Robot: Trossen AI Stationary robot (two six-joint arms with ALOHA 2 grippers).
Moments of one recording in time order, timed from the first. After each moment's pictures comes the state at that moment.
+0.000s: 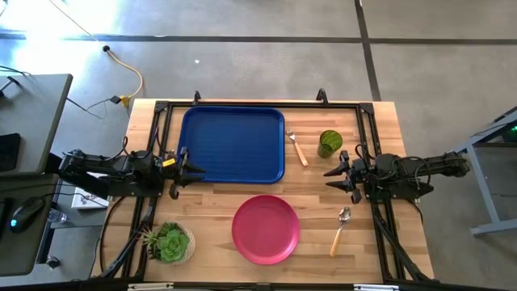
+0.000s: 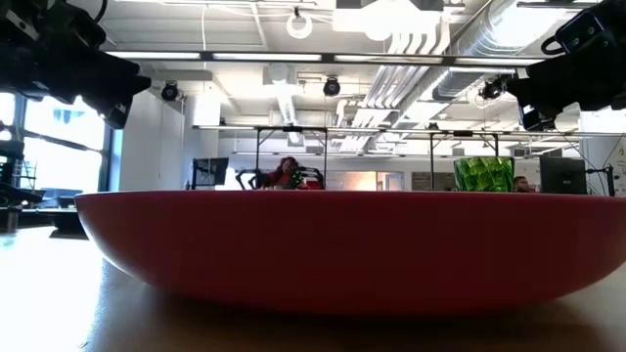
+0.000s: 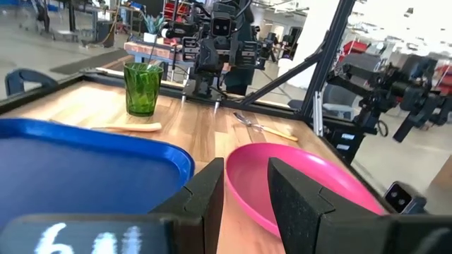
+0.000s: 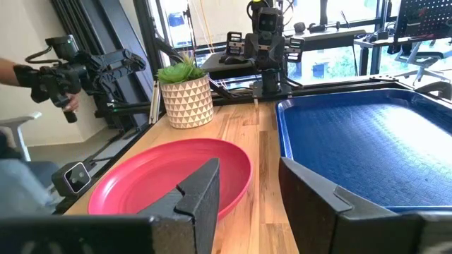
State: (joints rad) left arm -0.12 0.06 0.01 0.02 -0.05 -0.22; right arm 0.15 0.05 0.02 -0.01 0.00 0.13
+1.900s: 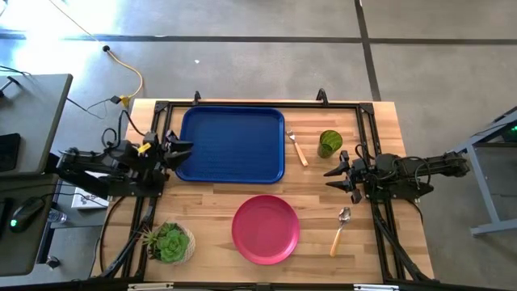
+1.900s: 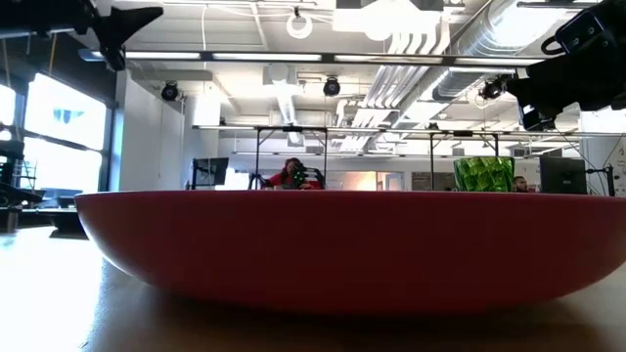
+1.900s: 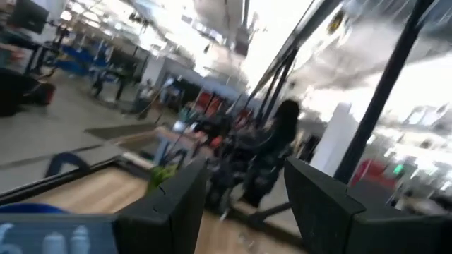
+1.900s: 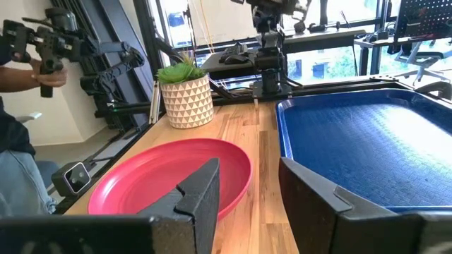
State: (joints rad) left arm -0.12 0.14 0.23 0.16 -0.28 -0.32; right arm 0.15 0.05 0.02 -0.01 0.00 0.13
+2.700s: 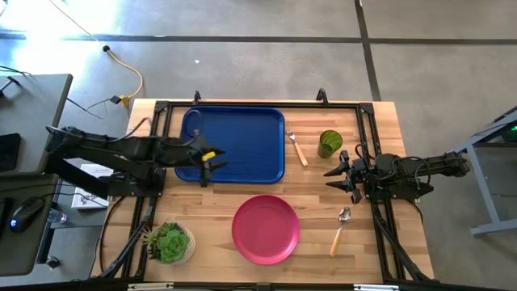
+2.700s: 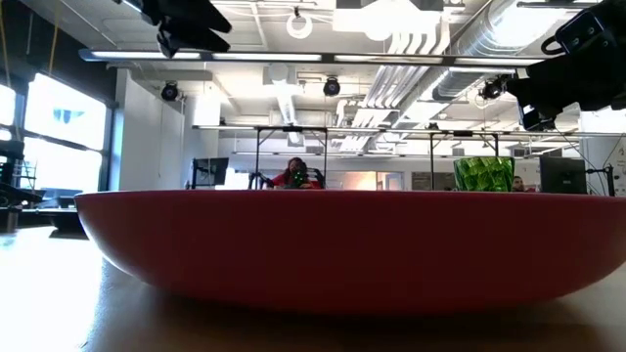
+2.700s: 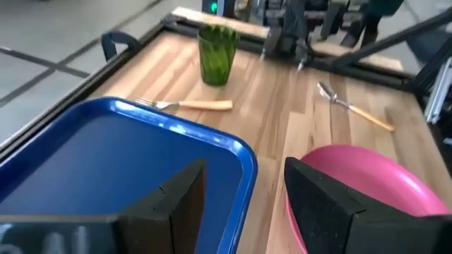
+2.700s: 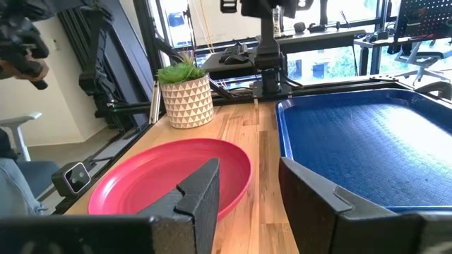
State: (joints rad) left arm -0.12 0.96 0.80 -0.32 -0.32 -0.28; right arm 0.15 0.05 0.02 -0.01 0.00 0.13
